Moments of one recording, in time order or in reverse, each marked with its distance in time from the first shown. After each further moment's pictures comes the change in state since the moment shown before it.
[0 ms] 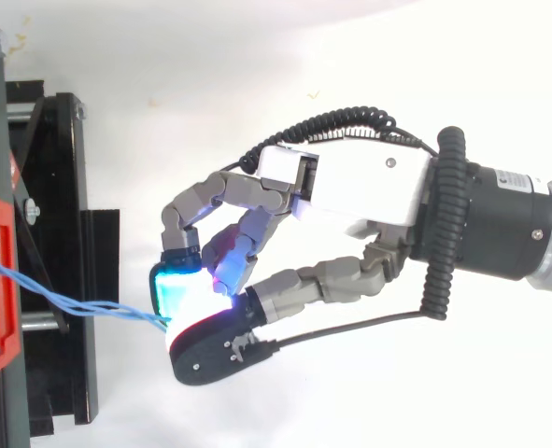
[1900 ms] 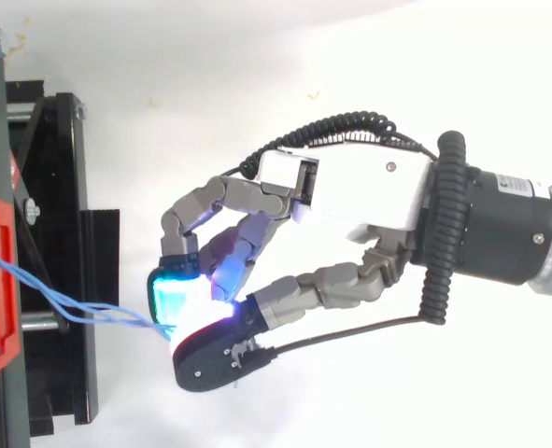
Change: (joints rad) arm 0.004 0.000 0.005 -0.012 0.002 0.016
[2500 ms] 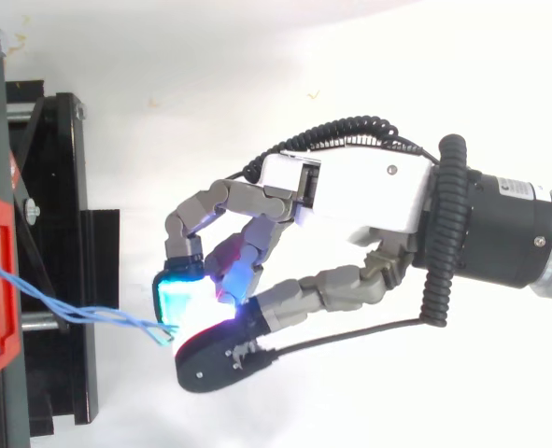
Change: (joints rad) arm 0.003 0.000 0.001 -0.017 0.003 0.018
